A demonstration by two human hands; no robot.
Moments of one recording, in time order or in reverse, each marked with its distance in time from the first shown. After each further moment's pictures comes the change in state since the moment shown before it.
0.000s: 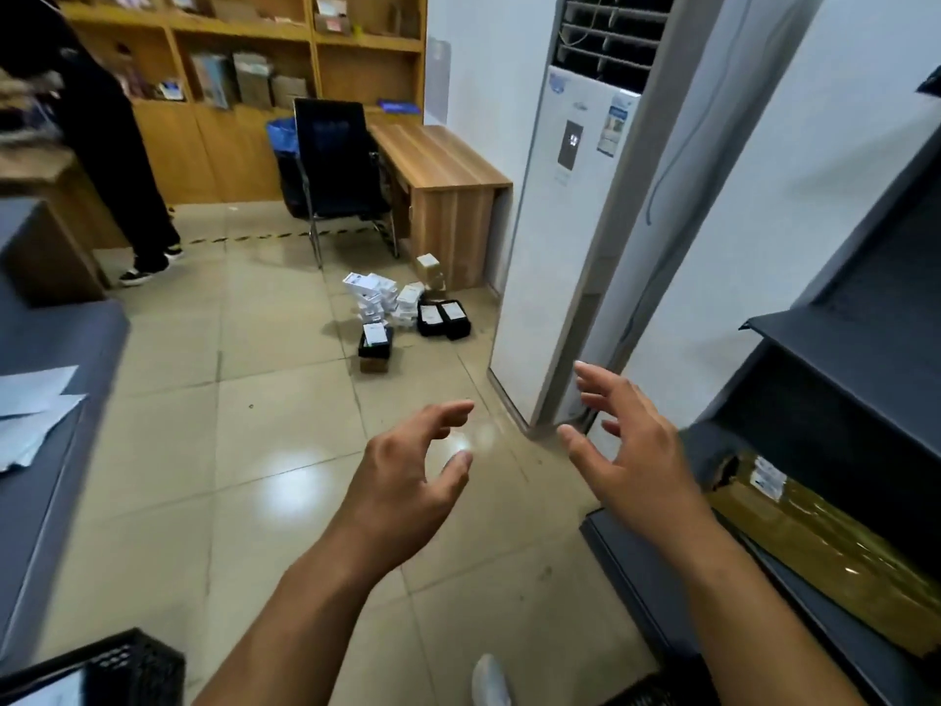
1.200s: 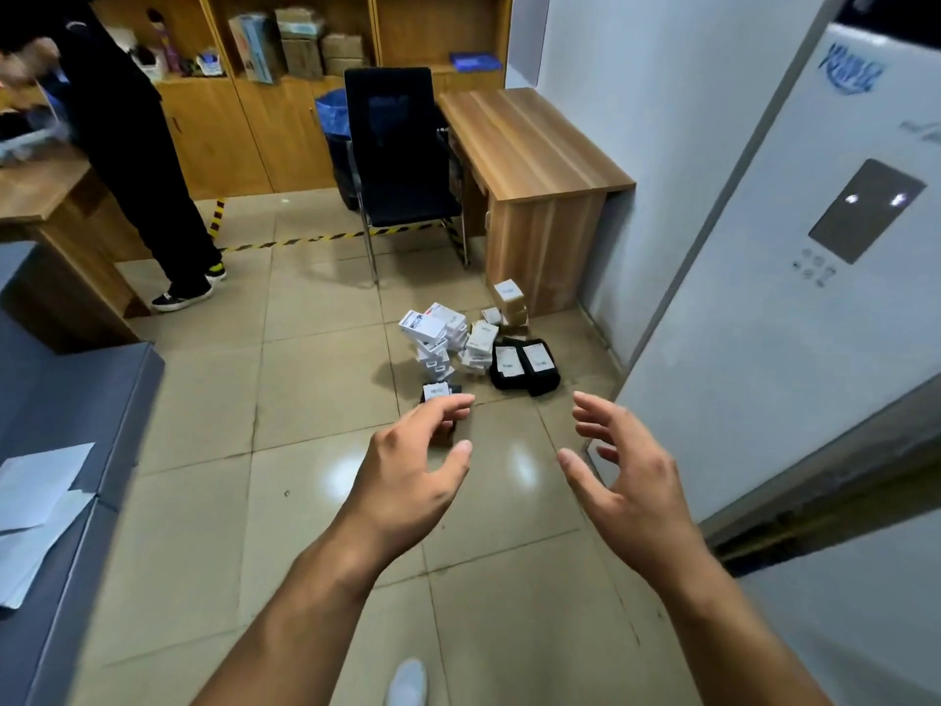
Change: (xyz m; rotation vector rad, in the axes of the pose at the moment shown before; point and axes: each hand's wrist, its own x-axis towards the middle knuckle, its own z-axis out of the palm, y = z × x) left_hand 0.627 -0.295 -0.093 0.025 0.033 -0.154; right_hand 0.632 0.105 0.296 0.139 -0.118 0.033
